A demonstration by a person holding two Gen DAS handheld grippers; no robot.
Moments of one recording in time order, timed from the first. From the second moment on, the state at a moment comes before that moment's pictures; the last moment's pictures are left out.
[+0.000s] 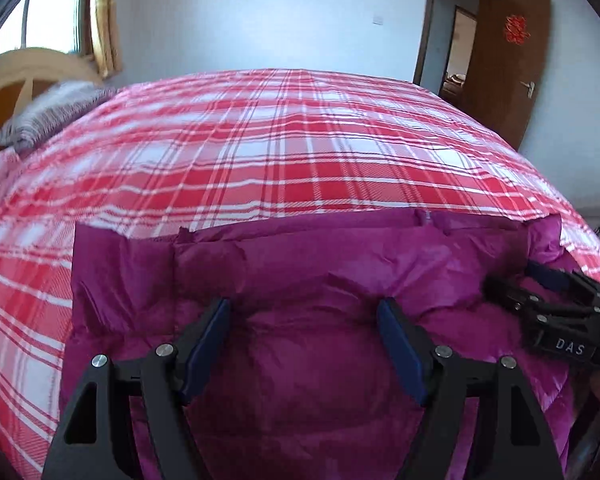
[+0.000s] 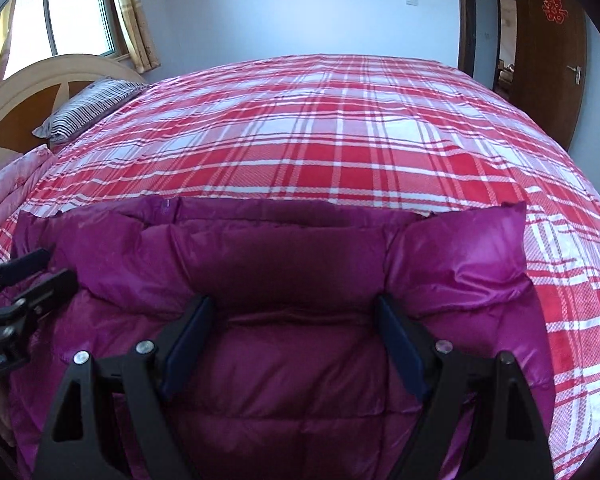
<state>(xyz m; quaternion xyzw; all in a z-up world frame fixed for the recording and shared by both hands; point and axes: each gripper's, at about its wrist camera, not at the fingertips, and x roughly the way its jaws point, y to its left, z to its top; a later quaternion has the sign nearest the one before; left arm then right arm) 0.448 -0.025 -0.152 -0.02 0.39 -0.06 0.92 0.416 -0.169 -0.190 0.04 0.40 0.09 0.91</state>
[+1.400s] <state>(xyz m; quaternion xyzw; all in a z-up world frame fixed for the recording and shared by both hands) 0.453 -0.029 -0.177 0.00 0.41 -0.05 0.91 0.423 -0.159 -0.203 0.02 0.42 0.08 0.90</state>
